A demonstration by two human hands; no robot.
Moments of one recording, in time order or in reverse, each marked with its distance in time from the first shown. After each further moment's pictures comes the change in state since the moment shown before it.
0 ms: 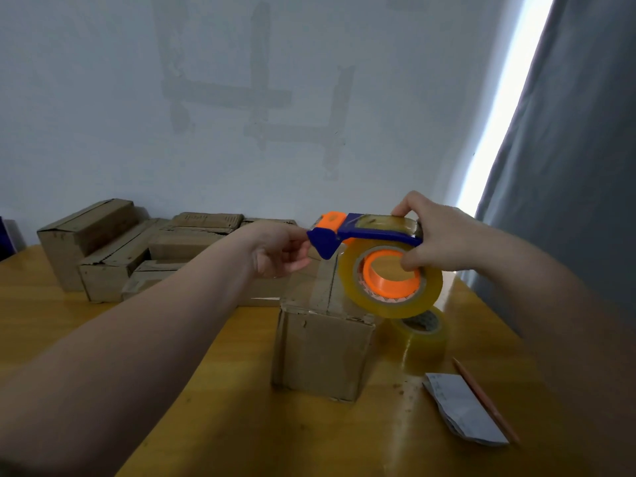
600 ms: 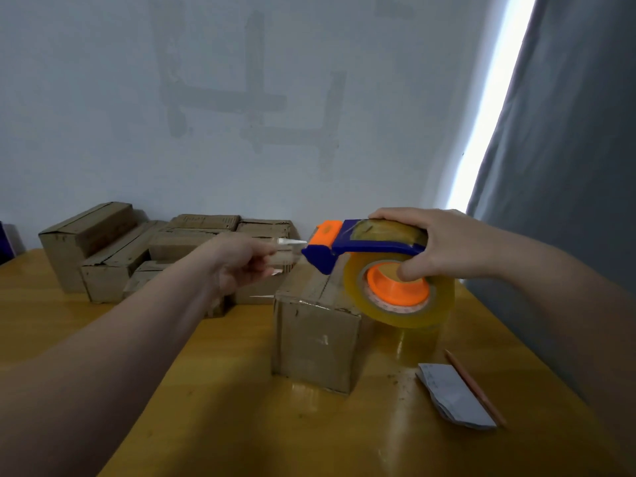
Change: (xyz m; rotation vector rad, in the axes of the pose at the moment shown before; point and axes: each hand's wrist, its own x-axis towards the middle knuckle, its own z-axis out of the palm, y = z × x) left_hand -0.033 -0.018 -0.034 0.130 0.149 0.106; right_hand -0.040 -0.008 -0.012 0.028 -0.095 -0.146
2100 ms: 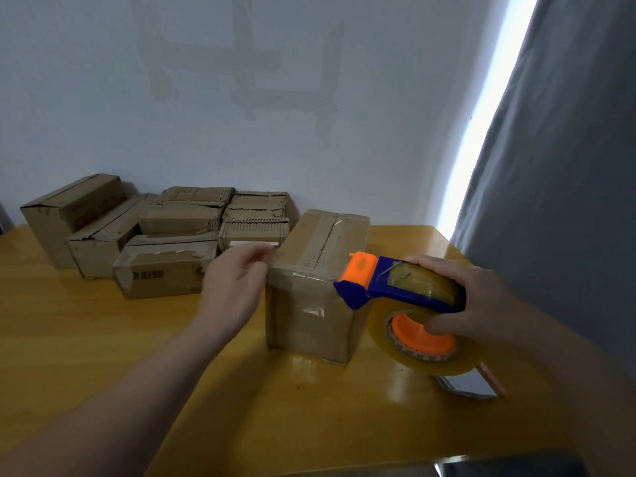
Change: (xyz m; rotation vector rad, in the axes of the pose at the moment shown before) left_hand -0.021 -0.082 0.020 0.537 0.323 0.630; right_hand -0.051 0.066 0.076 0.272 0.056 0.072
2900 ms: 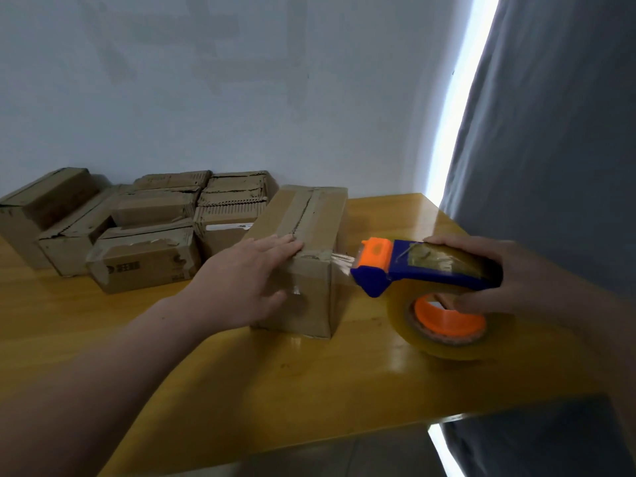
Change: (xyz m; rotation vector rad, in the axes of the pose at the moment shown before) left_hand -0.001 0.021 0.015 0.737 -0.558 0.473; right_hand -0.034 0.042 -0.032 0.086 -0.017 0.089
